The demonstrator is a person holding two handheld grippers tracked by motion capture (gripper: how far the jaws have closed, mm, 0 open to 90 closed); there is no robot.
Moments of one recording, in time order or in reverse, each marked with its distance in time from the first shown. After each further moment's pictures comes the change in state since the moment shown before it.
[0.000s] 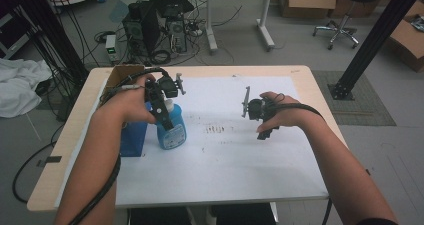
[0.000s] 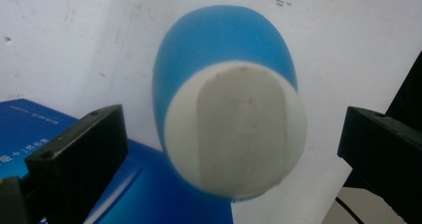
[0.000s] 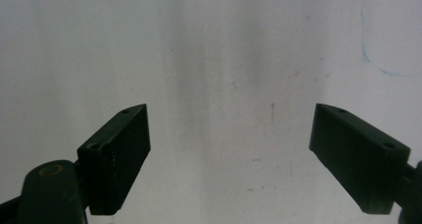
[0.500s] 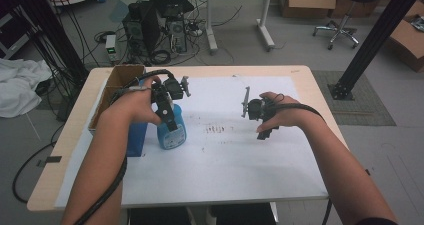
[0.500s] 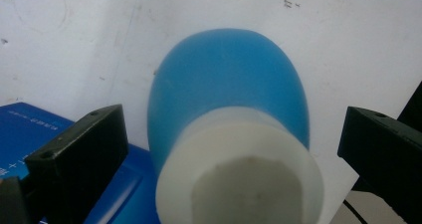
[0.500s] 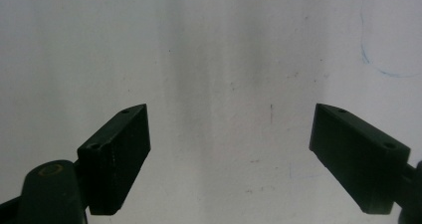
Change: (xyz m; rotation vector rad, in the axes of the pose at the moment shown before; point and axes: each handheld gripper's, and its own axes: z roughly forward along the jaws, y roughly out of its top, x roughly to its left) left arm -0.001 0.011 0.011 0.033 0.018 -0.007; right arm -0.001 0.000 0.001 0.000 -0.002 0.001
